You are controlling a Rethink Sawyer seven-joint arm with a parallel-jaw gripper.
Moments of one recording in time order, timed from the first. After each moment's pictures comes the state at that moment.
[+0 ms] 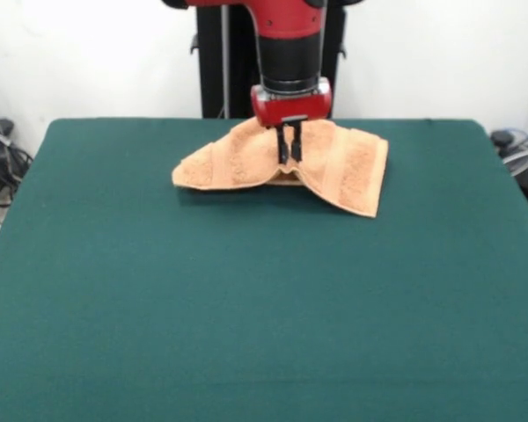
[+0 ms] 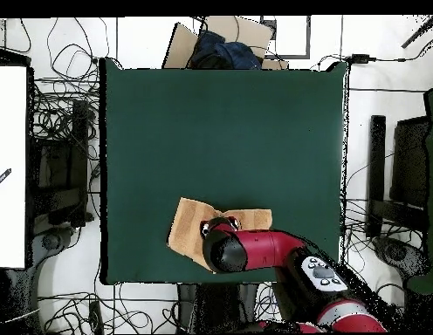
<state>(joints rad) -0.50 -0.60 0.19 2.06 -0.47 0.08 1.63</state>
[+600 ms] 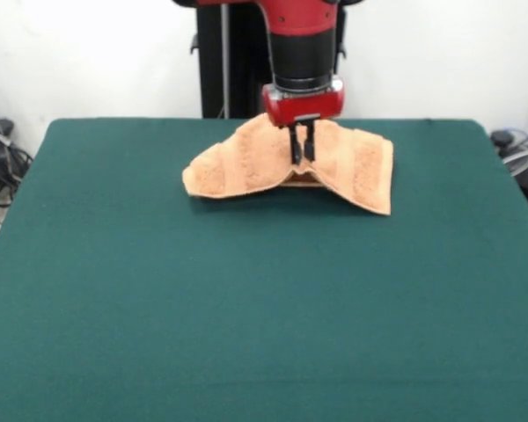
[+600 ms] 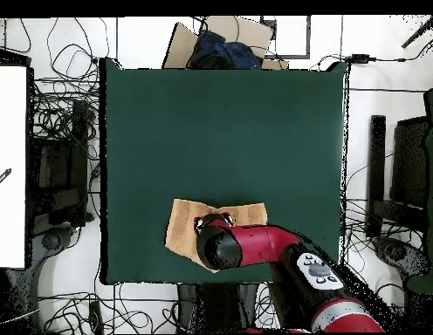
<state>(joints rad) -0.49 -0.63 0.23 2.06 -0.44 0.10 1.63</state>
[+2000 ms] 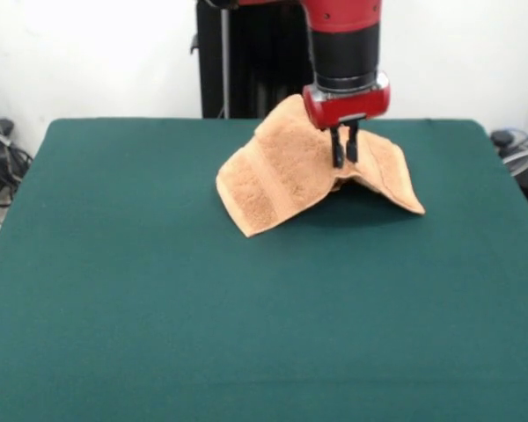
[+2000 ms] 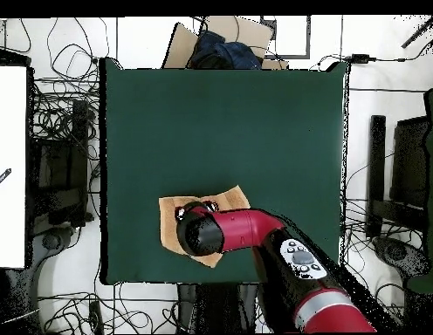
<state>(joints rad) -0.44 -0.66 0.31 2.02 -0.38 0.21 1.63</state>
